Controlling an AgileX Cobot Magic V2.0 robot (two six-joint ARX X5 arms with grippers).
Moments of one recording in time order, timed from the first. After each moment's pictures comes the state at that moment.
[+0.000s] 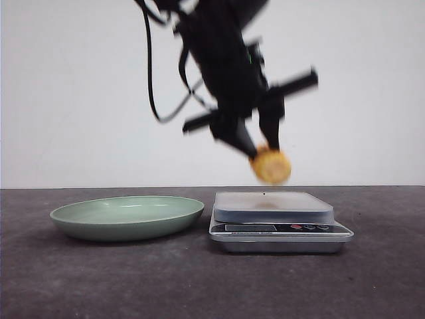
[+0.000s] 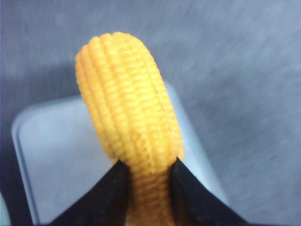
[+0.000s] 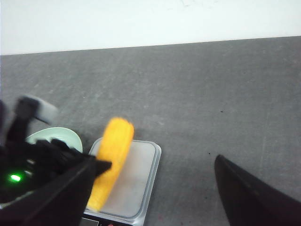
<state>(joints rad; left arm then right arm) -0.83 1.97 1.48 -0.28 -0.11 -0.47 0.16 0.78 0.95 -0.56 -0.18 0.21</state>
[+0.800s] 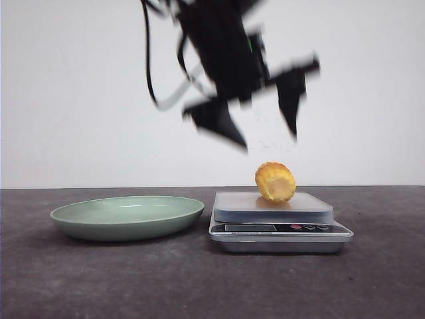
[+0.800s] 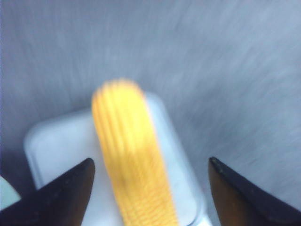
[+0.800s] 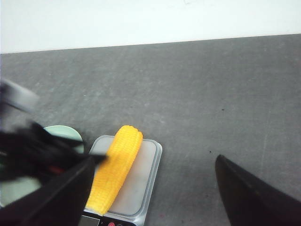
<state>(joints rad) -0.84 1.80 1.48 -0.30 -0.15 -0.40 0.16 0.78 0.95 -0.56 -0.19 0.21</state>
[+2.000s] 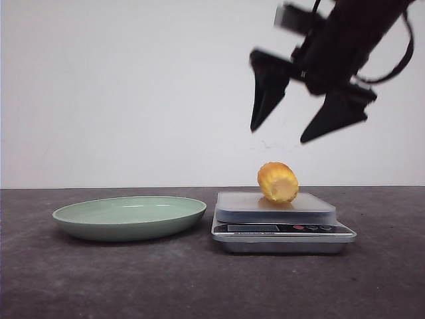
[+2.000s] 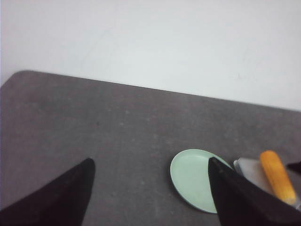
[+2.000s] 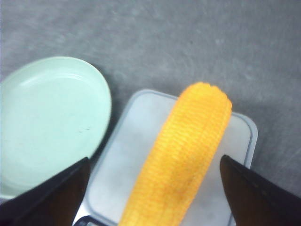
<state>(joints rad) -0.78 0.34 1.43 -1.36 -0.64 -0.42 0.51 1.45 0.95 -0.18 -0.05 0.29</state>
